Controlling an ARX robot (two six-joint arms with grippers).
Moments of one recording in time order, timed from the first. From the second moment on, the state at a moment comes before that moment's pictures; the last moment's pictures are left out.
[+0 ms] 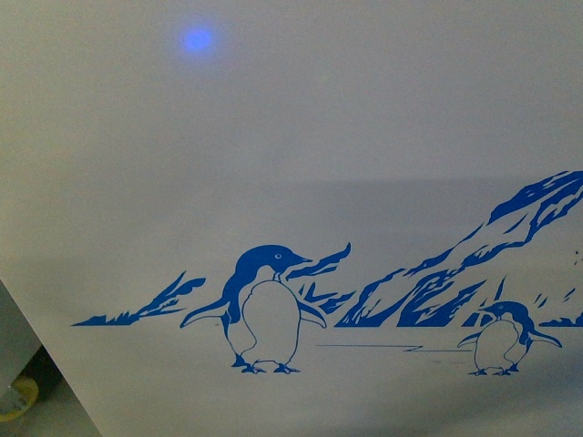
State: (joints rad) left arm 0.00 0.00 0.01 0.00 0.00 0.00; right arm -0.61 3.03 1.50 0.34 0.46 -0.15
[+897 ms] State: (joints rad) left arm 0.00 0.00 0.01 0.00 0.00 0.00; right arm -0.44 1.63 0.80 0.21 -0.07 0.03
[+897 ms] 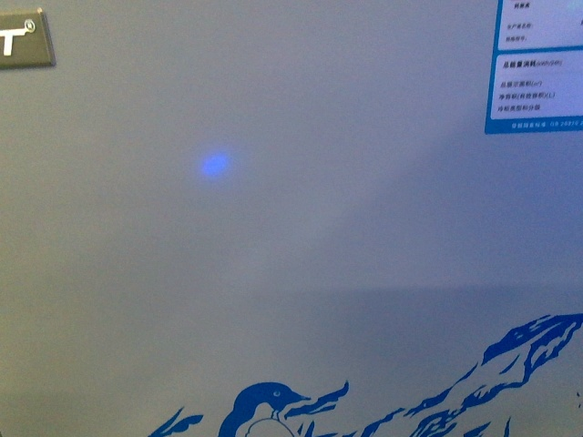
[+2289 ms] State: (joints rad) left arm 0.00 0.00 0.01 0.00 0.00 0.00; right arm -0.49 0.45 0.58 0.00 -0.35 0.29
